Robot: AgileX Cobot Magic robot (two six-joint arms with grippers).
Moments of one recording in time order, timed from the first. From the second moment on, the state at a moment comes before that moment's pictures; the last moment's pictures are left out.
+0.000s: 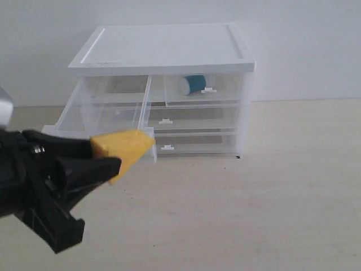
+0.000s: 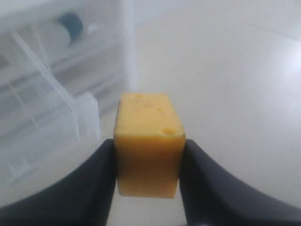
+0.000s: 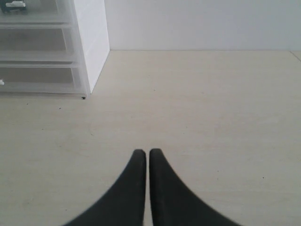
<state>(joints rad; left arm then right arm) -0.80 0.95 -0.49 -0.41 -0.03 0.43 0.08 0.01 0.00 0.02 0.33 -0.02</state>
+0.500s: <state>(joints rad) -0.55 1.14 -0.67 -0.40 -0.11 0.47 0.08 0.01 0.00 0.02 0.33 -0.02</state>
